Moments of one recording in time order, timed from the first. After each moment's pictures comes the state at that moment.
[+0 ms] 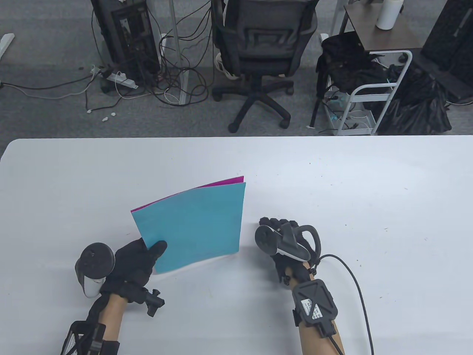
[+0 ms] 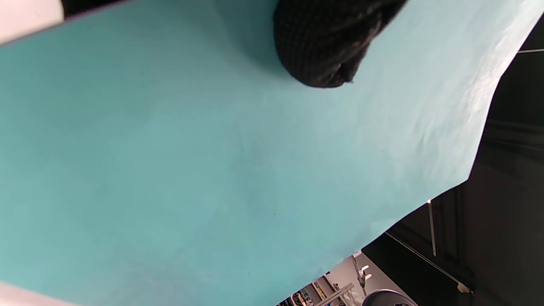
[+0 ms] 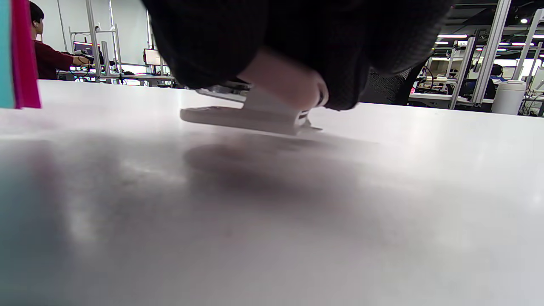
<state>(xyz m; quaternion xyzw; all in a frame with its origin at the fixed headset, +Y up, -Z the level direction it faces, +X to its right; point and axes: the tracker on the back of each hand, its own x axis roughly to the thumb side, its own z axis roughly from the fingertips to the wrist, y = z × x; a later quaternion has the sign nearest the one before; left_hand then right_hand) -0.281 -0.706 -0.274 0.05 -0.15 0.52 0.84 0.082 -0.741 -0.345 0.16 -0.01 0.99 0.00</state>
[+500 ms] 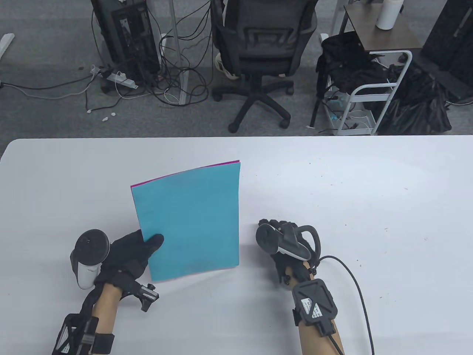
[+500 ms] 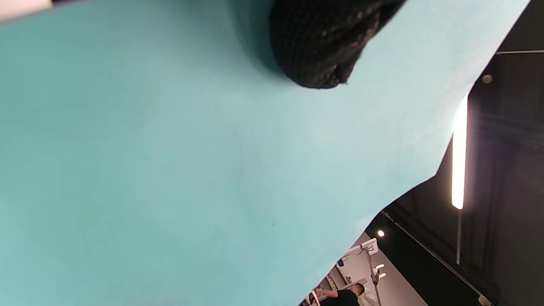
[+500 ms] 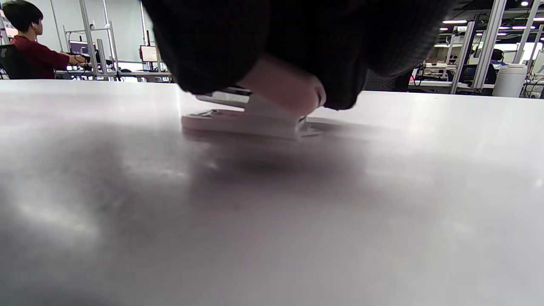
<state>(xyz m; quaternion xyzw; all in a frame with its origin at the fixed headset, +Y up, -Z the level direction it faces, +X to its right) -0.290 -0.687 -0.291 -0.03 -0.11 0.55 0.83 0.084 -0.745 -0.347 0.16 0.00 0.99 0.02</state>
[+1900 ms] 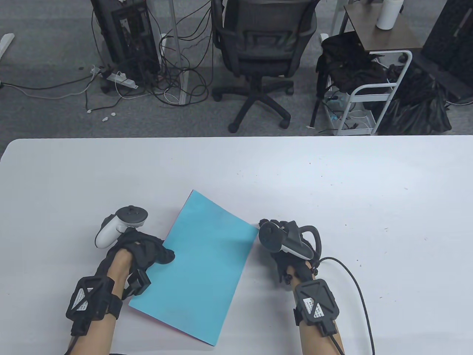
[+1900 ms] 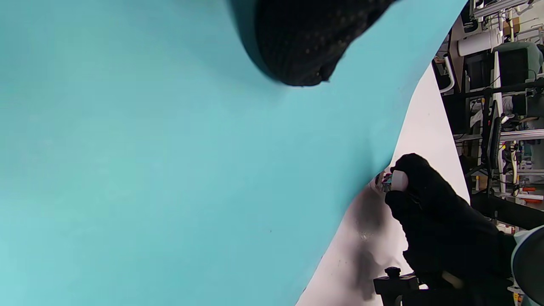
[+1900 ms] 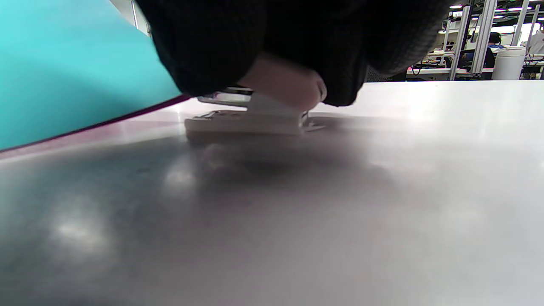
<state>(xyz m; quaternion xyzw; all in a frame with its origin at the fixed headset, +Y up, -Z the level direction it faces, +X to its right) -0.268 -0.734 -0.340 -0.47 0.00 0.41 0.78 0.089 -0.746 -0.349 0.15 0.01 0.99 0.04</state>
